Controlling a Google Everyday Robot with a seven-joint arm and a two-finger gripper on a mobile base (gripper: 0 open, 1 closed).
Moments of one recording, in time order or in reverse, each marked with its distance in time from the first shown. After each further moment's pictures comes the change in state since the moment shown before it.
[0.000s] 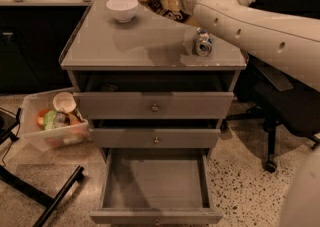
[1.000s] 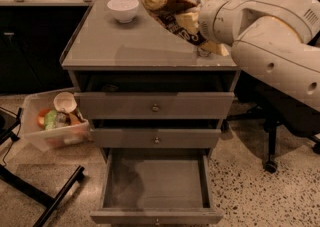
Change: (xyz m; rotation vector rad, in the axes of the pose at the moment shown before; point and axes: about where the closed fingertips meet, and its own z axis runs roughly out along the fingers) arm 0.016 0.022 -0.150 -0.051 -0.043 0.052
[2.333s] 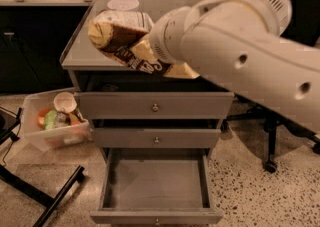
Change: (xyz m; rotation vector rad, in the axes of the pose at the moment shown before) arm -0.007 0.136 -0.041 -0.225 0.186 -0.141
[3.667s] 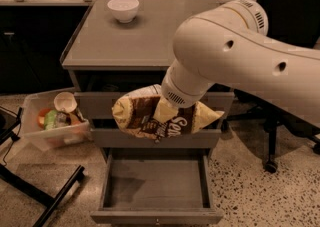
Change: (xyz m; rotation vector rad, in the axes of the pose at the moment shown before) arm 0.142 0.069 -0.017 -0.345 0.531 -0.162
